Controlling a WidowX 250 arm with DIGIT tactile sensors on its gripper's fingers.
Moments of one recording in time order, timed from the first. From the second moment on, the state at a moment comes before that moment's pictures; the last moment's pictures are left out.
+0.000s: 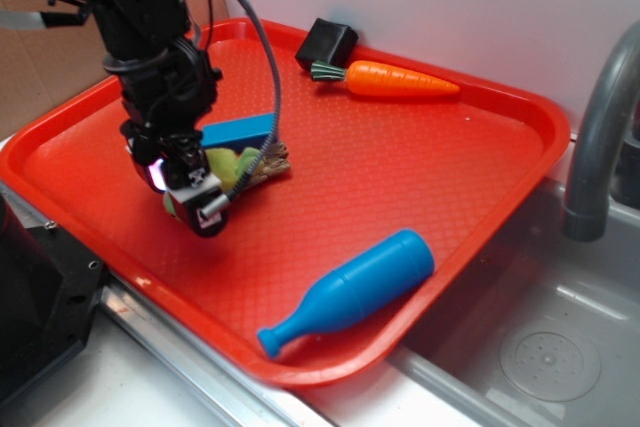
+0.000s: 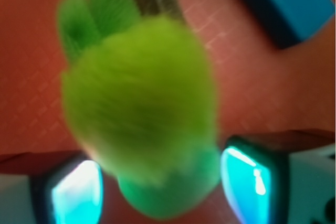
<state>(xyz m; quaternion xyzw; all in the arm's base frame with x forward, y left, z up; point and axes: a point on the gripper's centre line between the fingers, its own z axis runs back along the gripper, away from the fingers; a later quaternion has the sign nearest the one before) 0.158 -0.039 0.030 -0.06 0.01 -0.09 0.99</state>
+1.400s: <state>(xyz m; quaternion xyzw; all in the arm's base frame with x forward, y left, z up) 0.119 0.039 0.167 0.00 -0.06 0.06 1.00</state>
